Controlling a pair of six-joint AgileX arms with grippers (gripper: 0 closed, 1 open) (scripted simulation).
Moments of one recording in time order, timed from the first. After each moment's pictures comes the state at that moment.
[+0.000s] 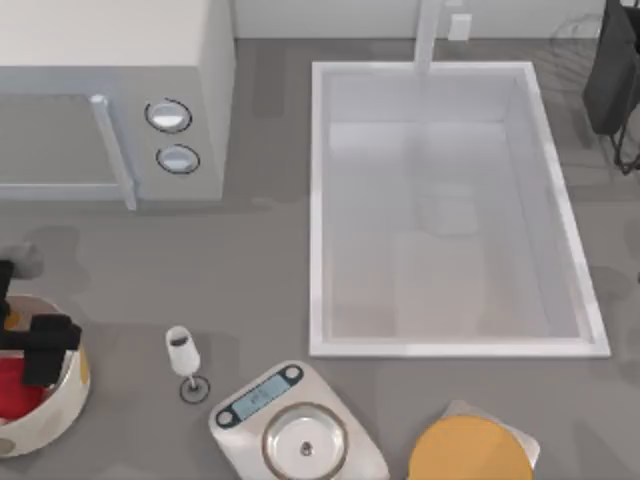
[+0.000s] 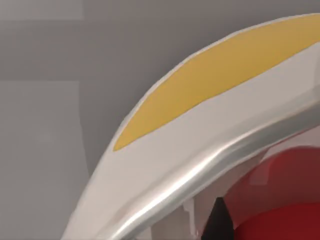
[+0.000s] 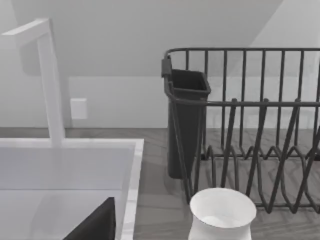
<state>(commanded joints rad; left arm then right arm) 0.05 1.74 0.76 -0.59 0.00 0.07 0.00 0.00 0.00 0.00 0.00 0.00</state>
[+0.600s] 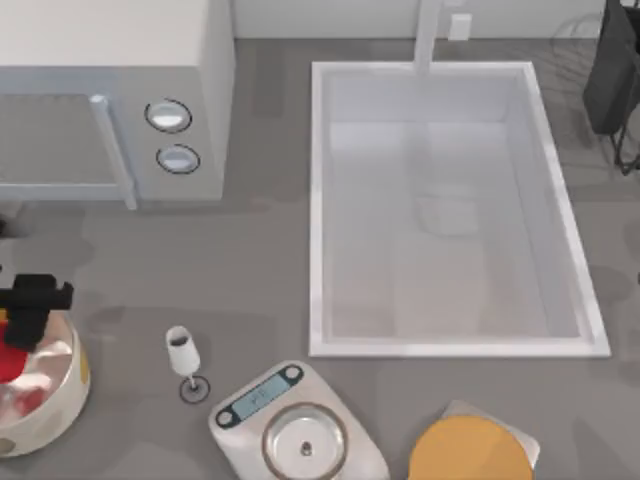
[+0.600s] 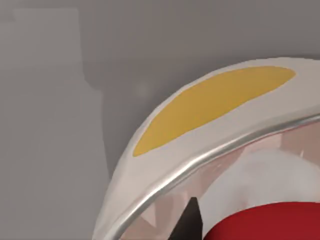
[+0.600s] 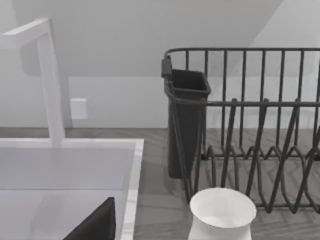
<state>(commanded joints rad) 0.04 1.61 0.93 -0.85 0.01 0.08 0.00 0.00 0.00 0.00 0.00 0.00</state>
